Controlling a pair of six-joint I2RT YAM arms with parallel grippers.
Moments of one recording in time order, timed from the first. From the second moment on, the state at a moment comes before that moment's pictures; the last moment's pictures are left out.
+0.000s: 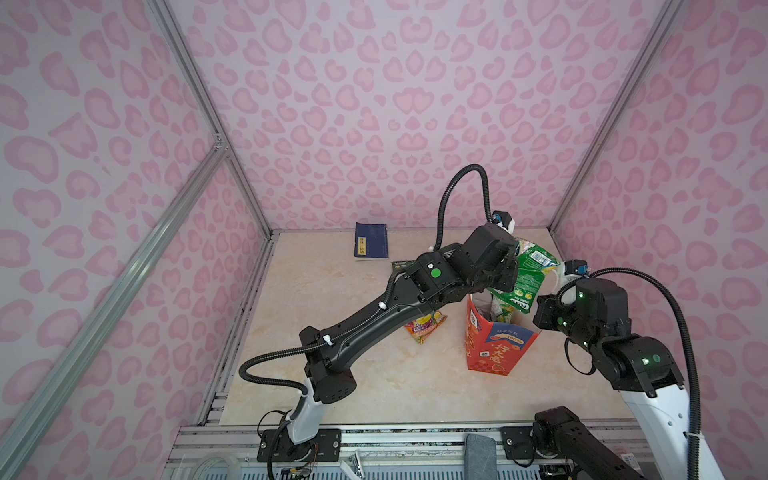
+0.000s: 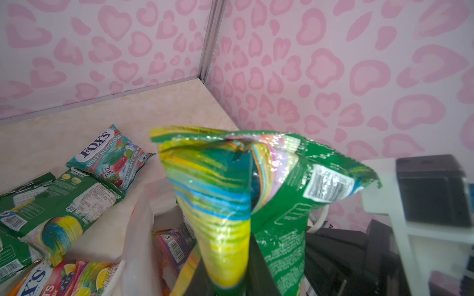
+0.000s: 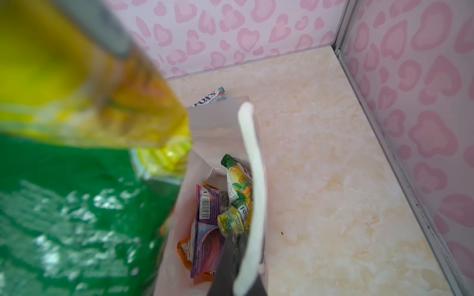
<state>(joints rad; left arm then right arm) -1.12 2.06 2.43 -0.86 -0.17 -0.52 0.23 0.78 1.13 -0.98 0.12 0.32</state>
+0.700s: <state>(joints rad) -1.16 2.13 2.40 -0.88 -0.21 -0.61 0.23 0.79 1.13 -0.97 0.12 0.32</state>
